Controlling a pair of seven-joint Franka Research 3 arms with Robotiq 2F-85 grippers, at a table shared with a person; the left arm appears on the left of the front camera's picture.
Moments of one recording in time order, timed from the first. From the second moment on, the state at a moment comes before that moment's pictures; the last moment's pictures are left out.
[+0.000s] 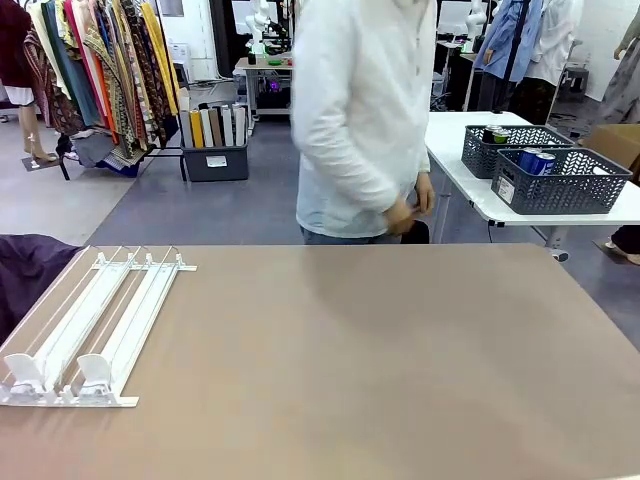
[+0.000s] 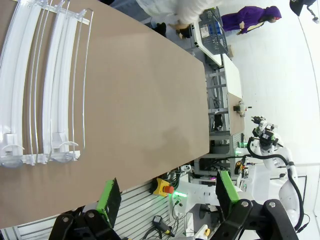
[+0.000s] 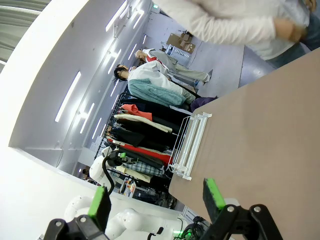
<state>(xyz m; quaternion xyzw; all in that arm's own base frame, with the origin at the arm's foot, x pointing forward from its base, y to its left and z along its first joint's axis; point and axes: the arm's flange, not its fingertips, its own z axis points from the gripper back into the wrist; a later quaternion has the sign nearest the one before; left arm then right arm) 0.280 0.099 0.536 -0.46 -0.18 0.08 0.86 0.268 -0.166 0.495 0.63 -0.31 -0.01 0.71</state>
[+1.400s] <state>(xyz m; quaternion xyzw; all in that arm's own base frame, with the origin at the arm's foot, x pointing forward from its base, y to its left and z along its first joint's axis) 0.280 0.099 0.536 -0.46 -0.18 0.08 0.86 0.268 -0.166 0.495 0.63 -0.31 -0.01 0.71</state>
